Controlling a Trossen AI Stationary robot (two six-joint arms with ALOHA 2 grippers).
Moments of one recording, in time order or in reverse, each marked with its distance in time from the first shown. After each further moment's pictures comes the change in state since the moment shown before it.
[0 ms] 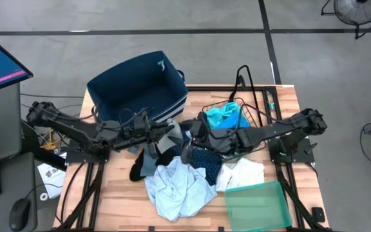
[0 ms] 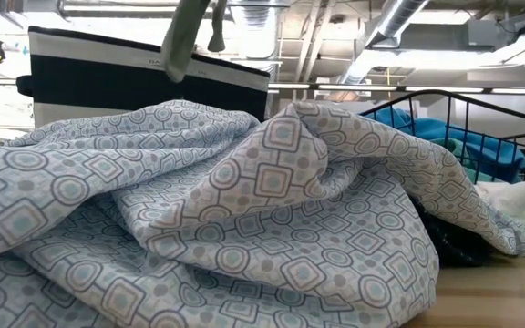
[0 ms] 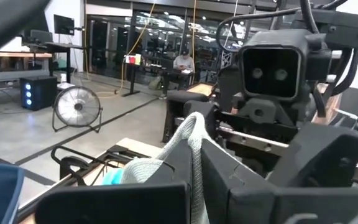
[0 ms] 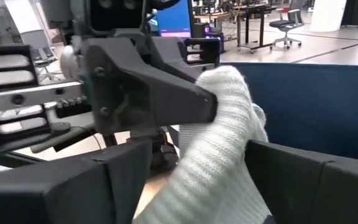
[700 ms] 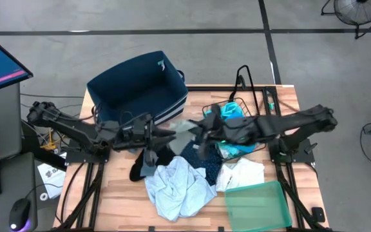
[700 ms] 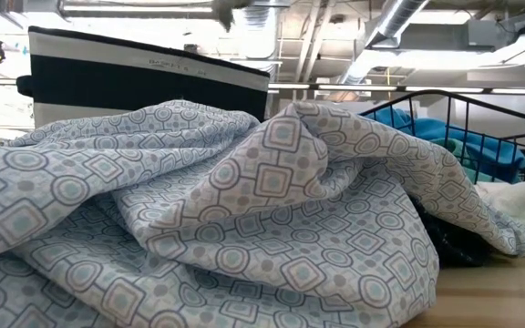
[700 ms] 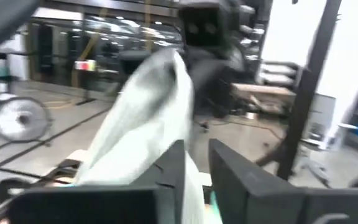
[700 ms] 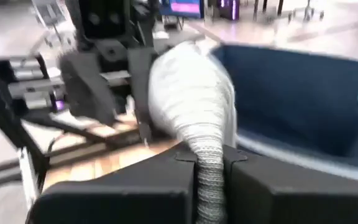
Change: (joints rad) left arm -0.005 0.008 0.000 0.051 0.207 0.022; right arm 0.014 -0.150 0.141 -0.465 -0.082 0.043
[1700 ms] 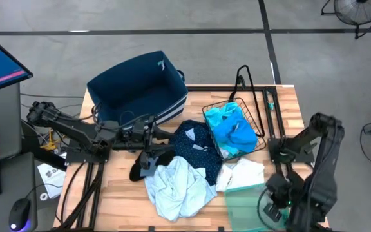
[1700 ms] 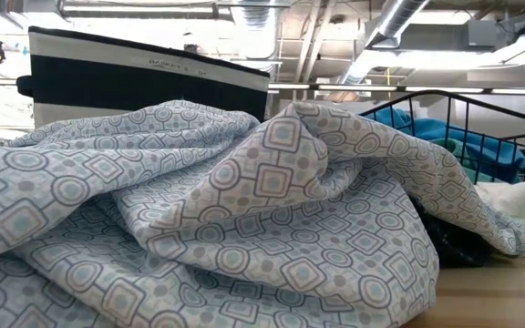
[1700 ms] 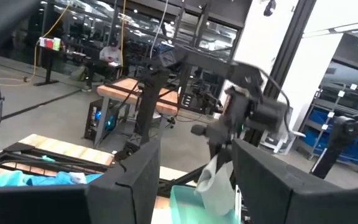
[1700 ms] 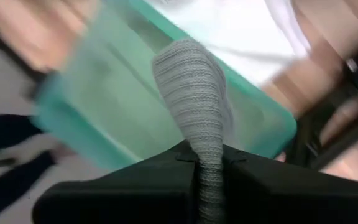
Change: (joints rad) left arm 0.000 -0.008 0.000 -0.016 0.103 -0.154; right arm 0.852 0.078 -0.070 -1.089 -0.339 1.630
